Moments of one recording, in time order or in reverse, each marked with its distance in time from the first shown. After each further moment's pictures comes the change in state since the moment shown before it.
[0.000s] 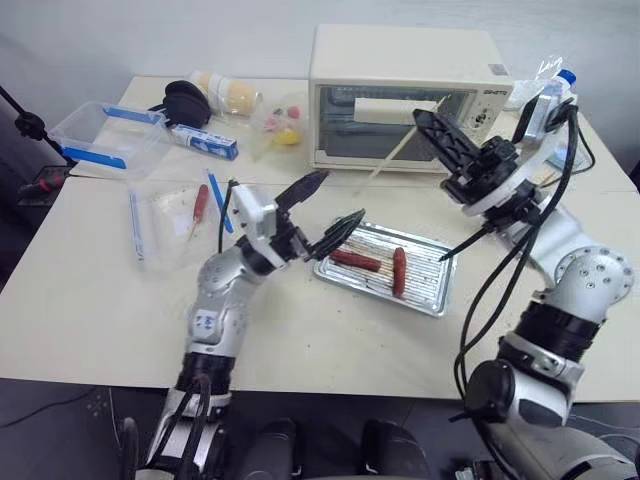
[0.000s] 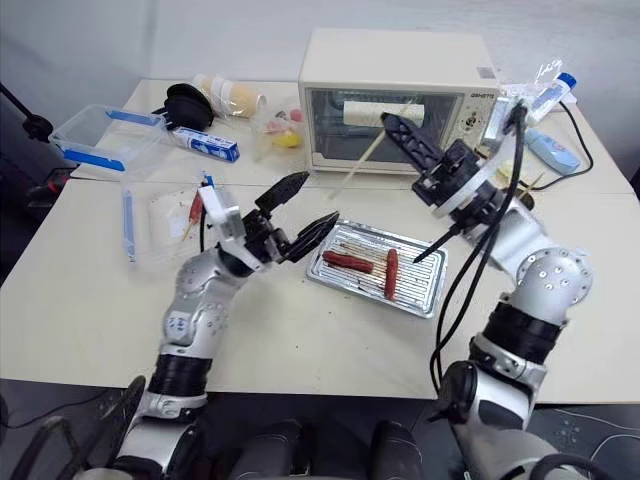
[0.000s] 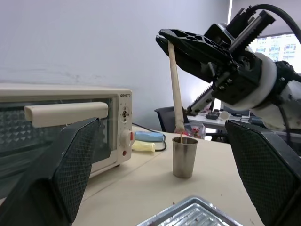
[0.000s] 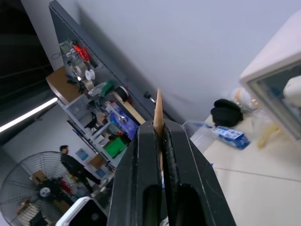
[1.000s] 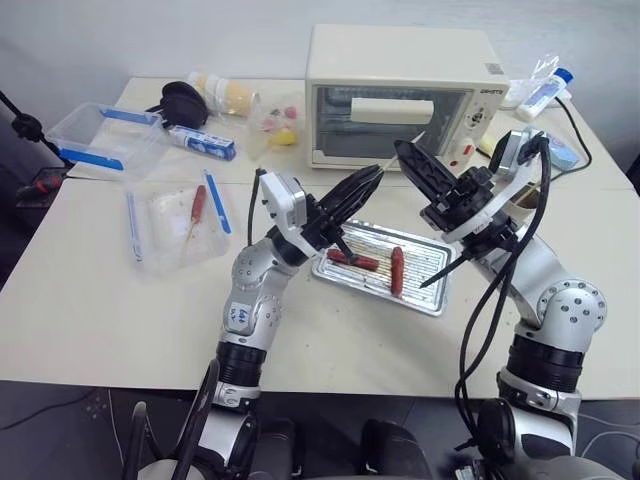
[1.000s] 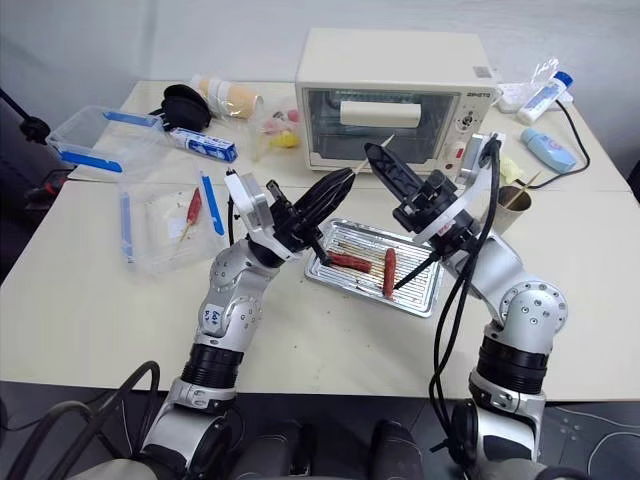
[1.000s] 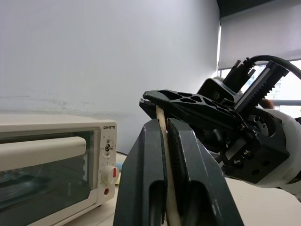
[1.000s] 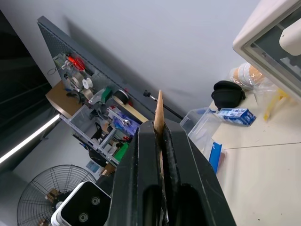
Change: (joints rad) left arm -0.045 -0.114 -0.047 0.027 0.011 -0.063 0.051; right arm 0.176 -0.066 0.198 -0.067 0.296 -0.218 -0.207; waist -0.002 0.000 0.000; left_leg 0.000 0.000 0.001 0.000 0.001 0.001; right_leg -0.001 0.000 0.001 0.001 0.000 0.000
